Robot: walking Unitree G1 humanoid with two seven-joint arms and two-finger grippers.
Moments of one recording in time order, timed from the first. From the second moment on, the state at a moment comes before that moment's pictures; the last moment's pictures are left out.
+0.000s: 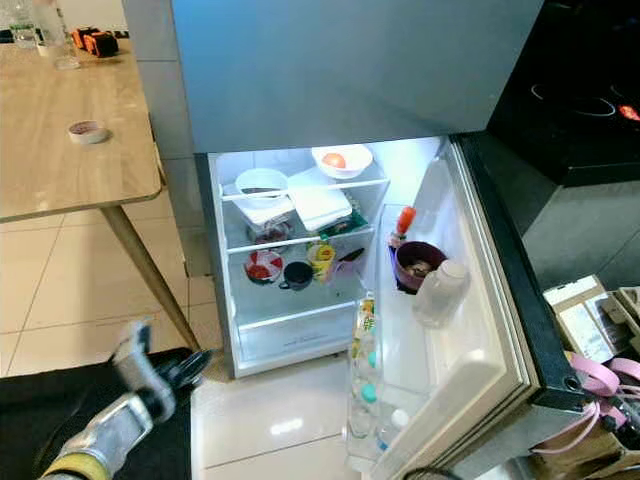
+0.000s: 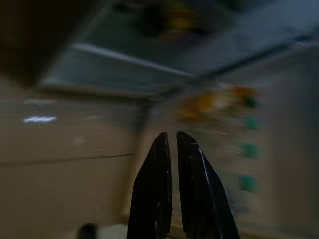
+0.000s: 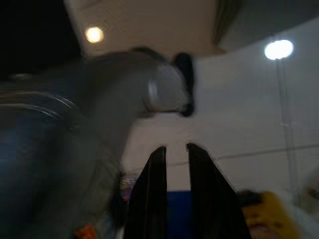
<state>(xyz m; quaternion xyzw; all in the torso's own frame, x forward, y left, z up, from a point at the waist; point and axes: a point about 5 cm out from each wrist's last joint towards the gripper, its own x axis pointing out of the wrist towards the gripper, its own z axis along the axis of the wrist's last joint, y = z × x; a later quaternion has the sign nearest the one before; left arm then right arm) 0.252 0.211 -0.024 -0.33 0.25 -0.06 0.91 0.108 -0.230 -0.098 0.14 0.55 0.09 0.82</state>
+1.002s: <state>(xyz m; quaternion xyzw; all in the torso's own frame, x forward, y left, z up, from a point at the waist) 0.158 0.243 -0.080 -0.26 0.40 0.10 0.87 0.174 -0.287 -0.049 0.19 0.34 0.00 0.92</state>
